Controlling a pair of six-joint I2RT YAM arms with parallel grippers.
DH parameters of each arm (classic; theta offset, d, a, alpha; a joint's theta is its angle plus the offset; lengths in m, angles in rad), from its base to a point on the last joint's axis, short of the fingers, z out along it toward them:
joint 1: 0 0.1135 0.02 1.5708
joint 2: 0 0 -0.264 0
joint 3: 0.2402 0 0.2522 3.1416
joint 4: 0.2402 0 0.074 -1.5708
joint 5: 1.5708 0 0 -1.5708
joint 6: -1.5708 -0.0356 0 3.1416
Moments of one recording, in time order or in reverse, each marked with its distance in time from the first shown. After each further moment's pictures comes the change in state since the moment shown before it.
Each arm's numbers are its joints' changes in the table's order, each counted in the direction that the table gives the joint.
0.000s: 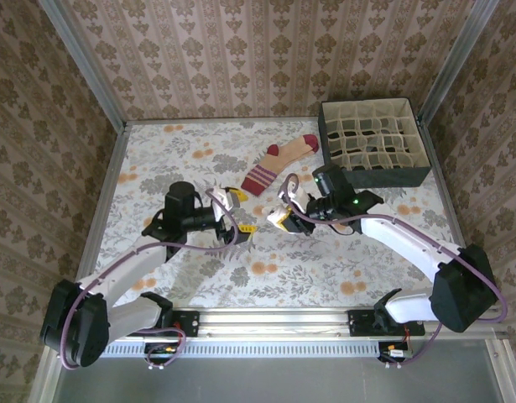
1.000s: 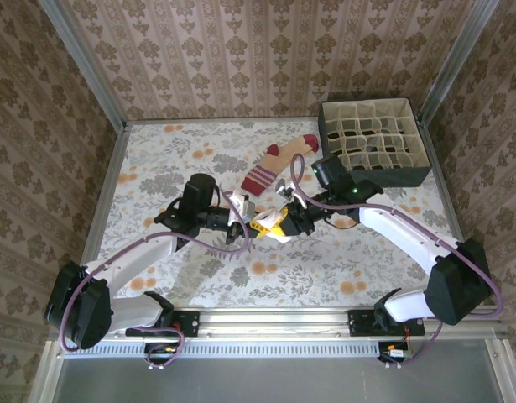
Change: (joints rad) left arm -0.125 -0.100 0.162 0.193 0.177 -0.147; right arm -0.021 -0.064 0.116 0.142 -0.396 -0.048
